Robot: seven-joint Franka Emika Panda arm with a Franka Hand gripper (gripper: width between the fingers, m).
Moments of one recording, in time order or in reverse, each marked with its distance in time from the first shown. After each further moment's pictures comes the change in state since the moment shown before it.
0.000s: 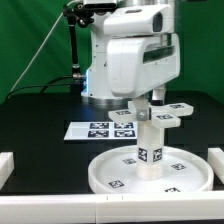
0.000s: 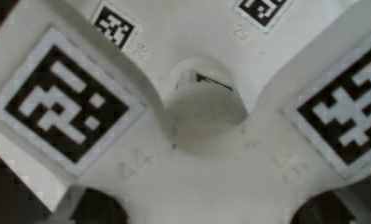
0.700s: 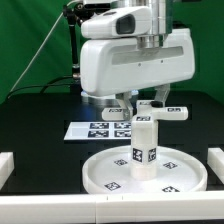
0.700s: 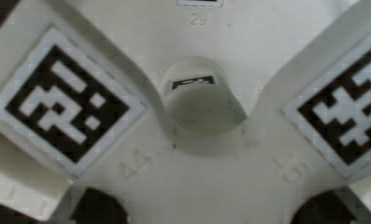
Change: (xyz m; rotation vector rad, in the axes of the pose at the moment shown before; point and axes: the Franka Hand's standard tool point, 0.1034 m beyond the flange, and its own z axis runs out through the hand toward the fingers) arm -0.007 0.004 0.001 0.000 0.015 0.552
